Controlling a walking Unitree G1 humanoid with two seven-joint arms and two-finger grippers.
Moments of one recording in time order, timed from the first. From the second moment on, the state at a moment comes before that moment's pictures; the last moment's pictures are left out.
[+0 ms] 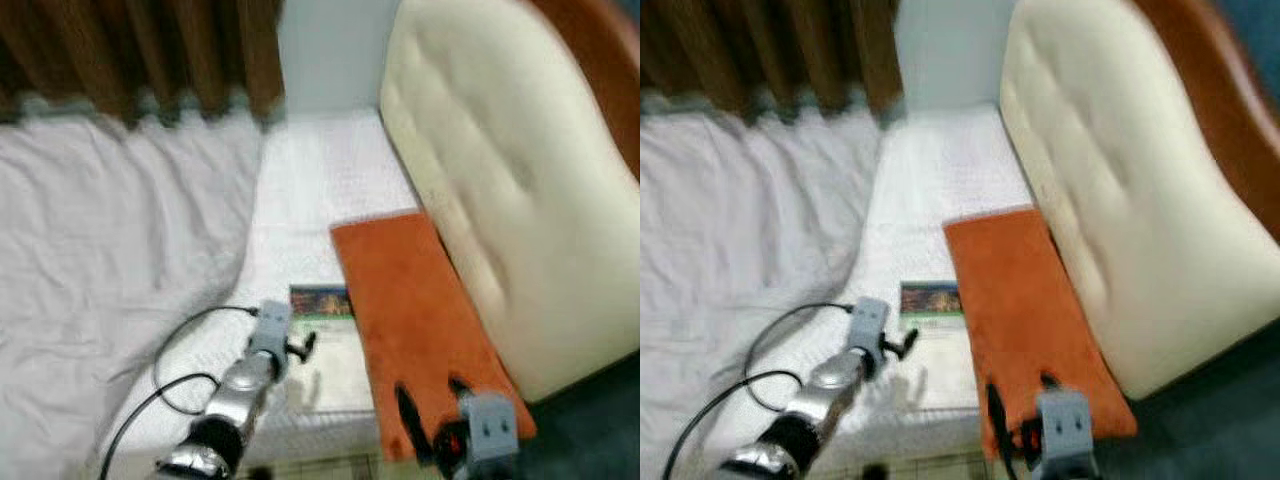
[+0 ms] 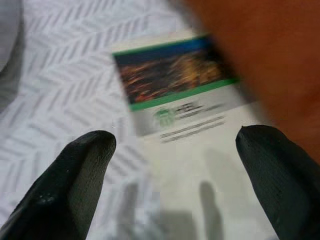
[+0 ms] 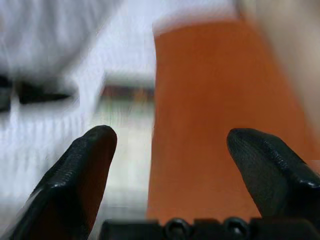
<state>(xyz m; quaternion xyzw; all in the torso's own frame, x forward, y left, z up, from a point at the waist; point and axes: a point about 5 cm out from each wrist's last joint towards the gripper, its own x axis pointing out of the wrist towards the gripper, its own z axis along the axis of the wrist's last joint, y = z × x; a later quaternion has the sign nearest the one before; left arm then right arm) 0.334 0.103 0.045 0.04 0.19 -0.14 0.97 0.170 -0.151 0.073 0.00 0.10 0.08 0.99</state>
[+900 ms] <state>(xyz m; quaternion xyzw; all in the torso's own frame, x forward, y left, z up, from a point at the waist) 0.360 0.123 0.069 0.12 0.18 -0.06 0.97 0.067 -0.140 0.124 0.03 0.19 0.11 0.97</state>
